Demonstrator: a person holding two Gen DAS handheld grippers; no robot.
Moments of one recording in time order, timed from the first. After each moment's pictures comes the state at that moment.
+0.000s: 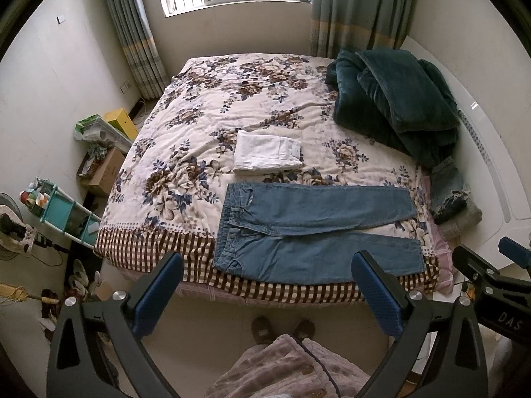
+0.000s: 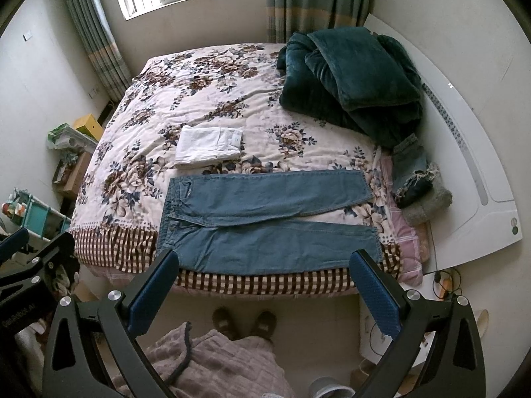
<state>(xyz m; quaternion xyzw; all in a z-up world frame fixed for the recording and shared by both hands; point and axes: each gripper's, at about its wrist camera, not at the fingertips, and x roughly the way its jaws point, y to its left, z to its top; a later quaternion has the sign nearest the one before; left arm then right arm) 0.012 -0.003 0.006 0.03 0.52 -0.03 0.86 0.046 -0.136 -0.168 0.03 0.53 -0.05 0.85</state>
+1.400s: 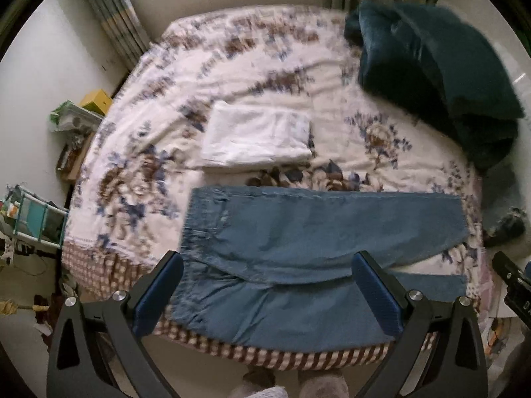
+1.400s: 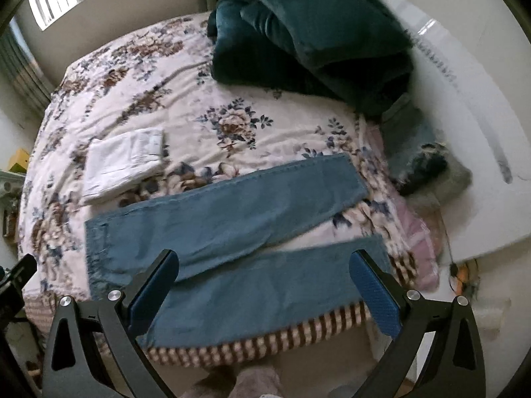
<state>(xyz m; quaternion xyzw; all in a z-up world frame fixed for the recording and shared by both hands) 0.259 -0.084 -0.263 0.04 0.58 0.01 0.81 0.313 -0.261 -0.458 0.07 0.57 -0.16 0.80</state>
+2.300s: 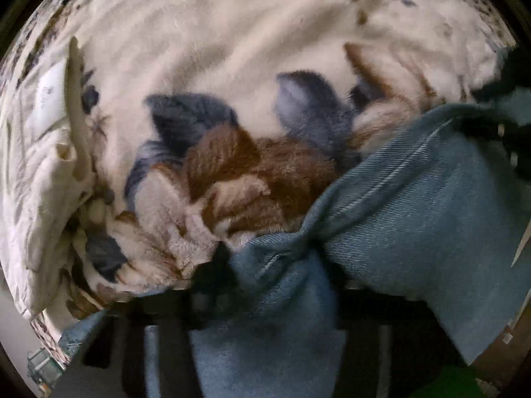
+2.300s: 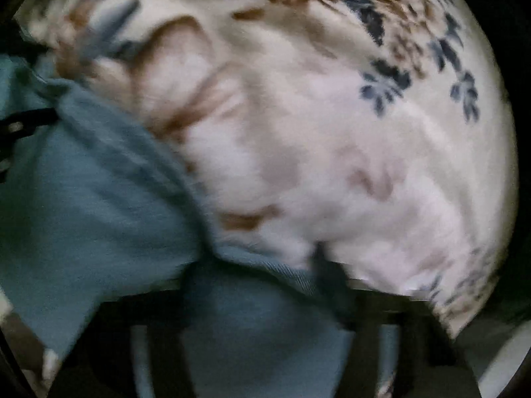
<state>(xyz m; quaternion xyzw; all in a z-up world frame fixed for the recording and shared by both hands) 0.435 -0.229 -0.625 0.24 0.70 -0.21 0.64 0.572 -0.329 -0.923 -0.23 0.74 0.16 0.61</state>
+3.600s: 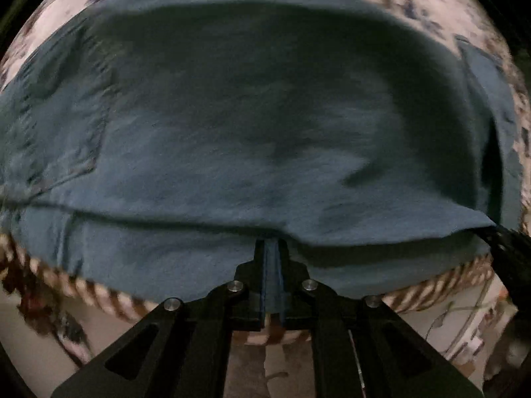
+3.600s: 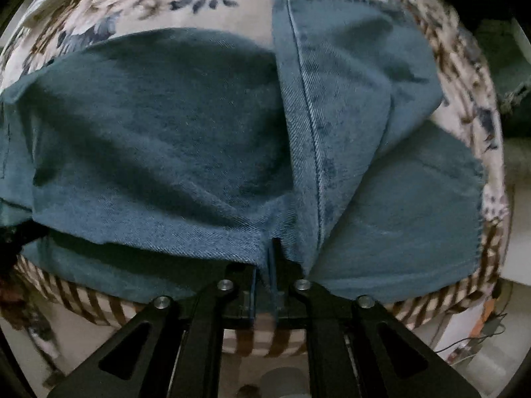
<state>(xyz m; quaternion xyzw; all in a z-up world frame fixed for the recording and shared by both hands) 0.139 -0.196 -0.648 0.01 0.76 -0.03 0.65 0.190 -0.319 -0.852 -0.01 0.73 -0.04 0.68</state>
